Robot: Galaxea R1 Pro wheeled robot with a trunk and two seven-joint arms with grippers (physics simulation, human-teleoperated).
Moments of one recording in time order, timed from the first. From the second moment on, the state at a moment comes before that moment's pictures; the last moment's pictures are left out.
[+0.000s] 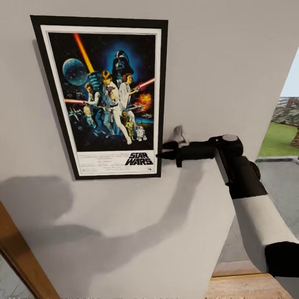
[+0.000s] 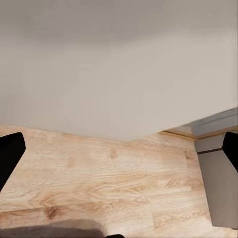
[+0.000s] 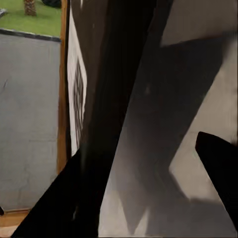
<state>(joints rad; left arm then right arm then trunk) -0.23 0.24 -0.05 -0.03 0.68 -0.31 -1.01 -1.08 -0.09 0.16 -1.30 0.03 0.58 1.38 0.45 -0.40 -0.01</state>
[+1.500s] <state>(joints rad) -0.23 0.24 -0.05 -0.03 0.68 -0.30 -1.01 -0.64 -0.10 0.08 -1.52 0.03 0.76 1.37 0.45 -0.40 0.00</state>
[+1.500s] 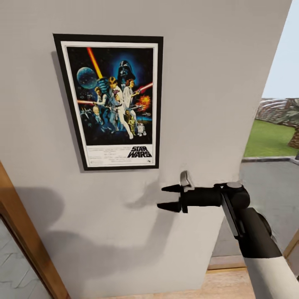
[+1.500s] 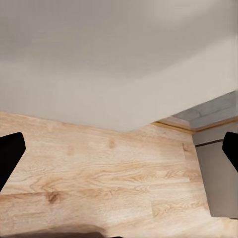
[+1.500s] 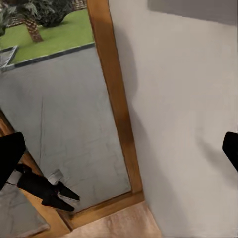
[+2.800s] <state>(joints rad) -0.23 0.19 -0.06 -0.03 0.67 -0.31 -0.64 -0.21 -0.12 0.04 -0.33 -0.04 -0.20 0.65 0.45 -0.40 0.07</state>
